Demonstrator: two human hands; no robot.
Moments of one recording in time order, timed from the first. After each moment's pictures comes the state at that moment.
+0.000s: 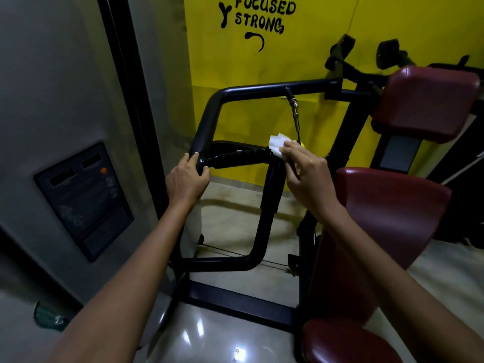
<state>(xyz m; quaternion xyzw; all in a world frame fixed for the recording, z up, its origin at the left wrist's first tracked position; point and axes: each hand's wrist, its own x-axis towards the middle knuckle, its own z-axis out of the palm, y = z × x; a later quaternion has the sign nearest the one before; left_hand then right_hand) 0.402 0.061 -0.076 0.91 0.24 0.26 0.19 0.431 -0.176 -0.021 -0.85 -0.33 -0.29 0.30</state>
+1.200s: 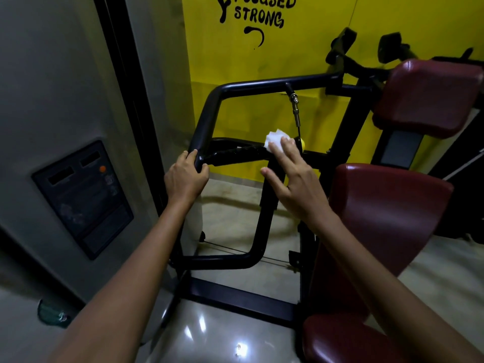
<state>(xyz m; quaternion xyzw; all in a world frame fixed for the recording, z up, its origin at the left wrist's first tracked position) 0.405 0.064 -0.079 0.91 0.24 0.27 0.19 0.412 -0.169 -0.030 -0.87 -0.34 -0.20 0.29</state>
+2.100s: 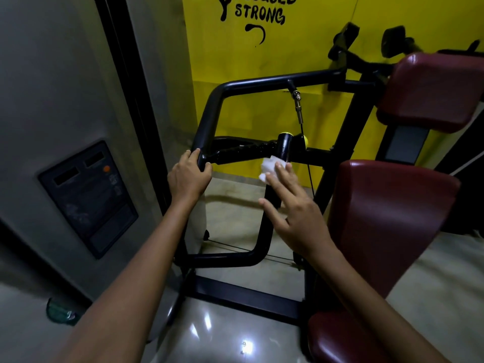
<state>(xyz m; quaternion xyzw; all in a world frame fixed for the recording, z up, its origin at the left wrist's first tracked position) 0.405 0.064 -0.080 0.91 0.24 0.28 0.20 0.366 -0.173 -0.060 -0.87 -0.34 -0.21 0.30</state>
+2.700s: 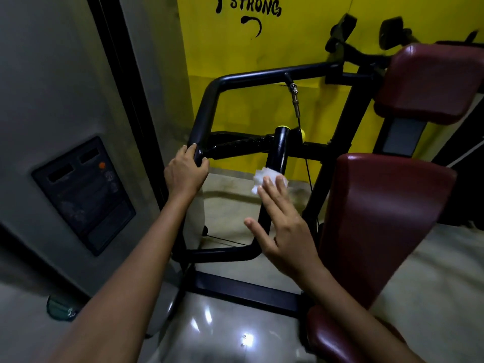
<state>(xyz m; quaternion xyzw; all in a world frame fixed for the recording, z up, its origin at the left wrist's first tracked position) 0.407 0.066 -0.081 0.91 0.24 0.27 0.20 0.333 -0.169 -0.081 -0.86 -0.34 -0.19 0.32</state>
